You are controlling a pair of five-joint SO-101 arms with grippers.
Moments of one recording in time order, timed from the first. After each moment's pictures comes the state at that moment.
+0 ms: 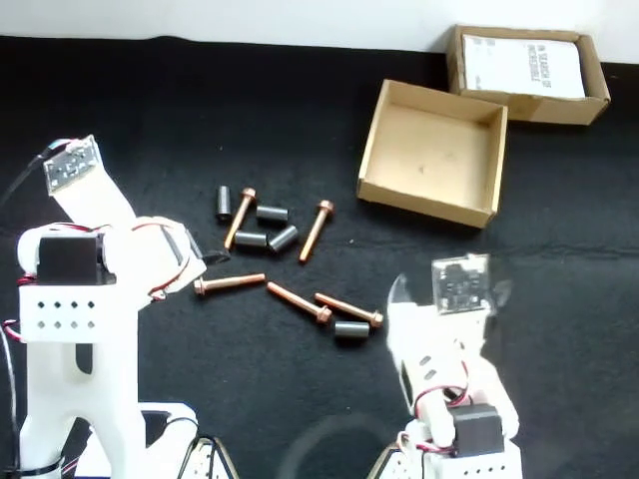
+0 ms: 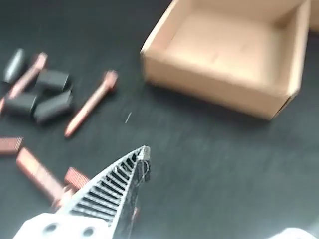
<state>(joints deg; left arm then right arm) -5.8 -37.8 19.2 100.6 34.9 -15.5 -104.5 85.3 58.5 0.2</state>
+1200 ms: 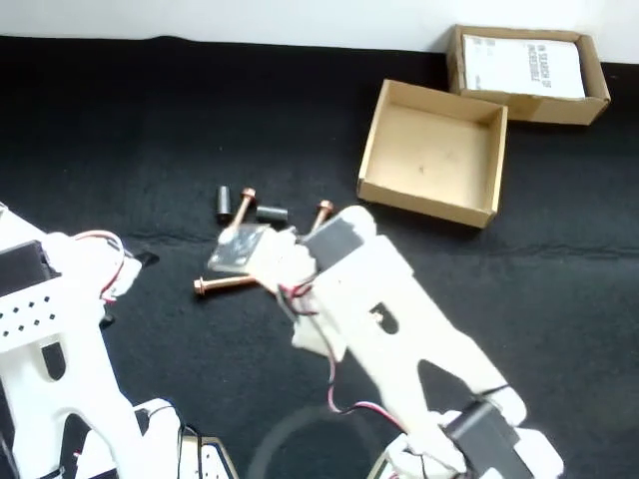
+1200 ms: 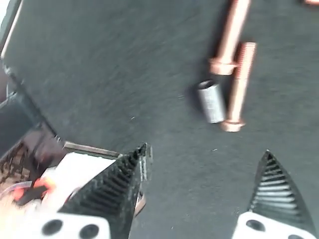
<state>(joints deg) -27.7 -37.8 31.3 93.8 40.1 -47.3 -11.3 15.0 100.4 30.3</state>
